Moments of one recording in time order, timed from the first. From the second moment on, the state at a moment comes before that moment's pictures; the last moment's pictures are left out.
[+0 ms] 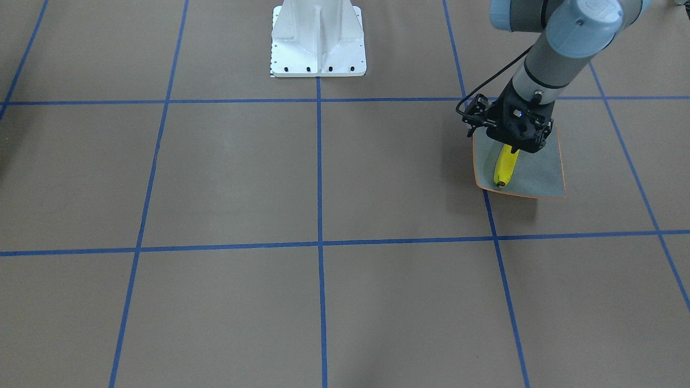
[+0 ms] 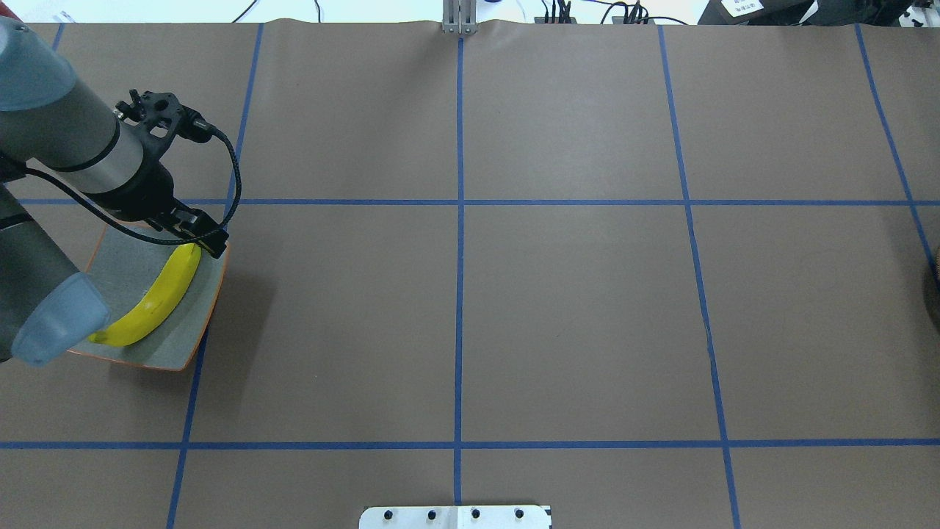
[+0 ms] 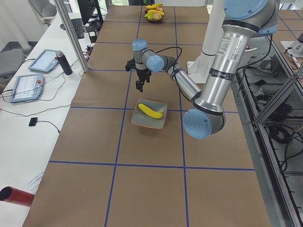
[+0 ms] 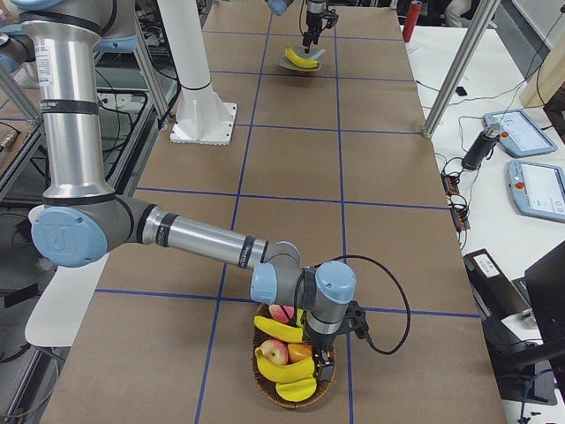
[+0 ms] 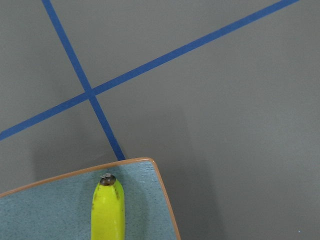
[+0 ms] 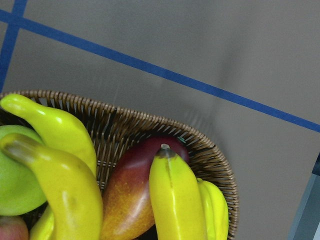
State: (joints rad) left arm -0.86 -1.90 -1.98 -1.41 -2.17 -0.44; right arm 1.58 -1.54 1.30 -1.42 2.07 -0.35
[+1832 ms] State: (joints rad) left arm -0.84 -1.92 -1.96 -1.41 -2.17 -0.44; right arm 1.69 -1.61 1.27 -1.50 2.27 -0.10
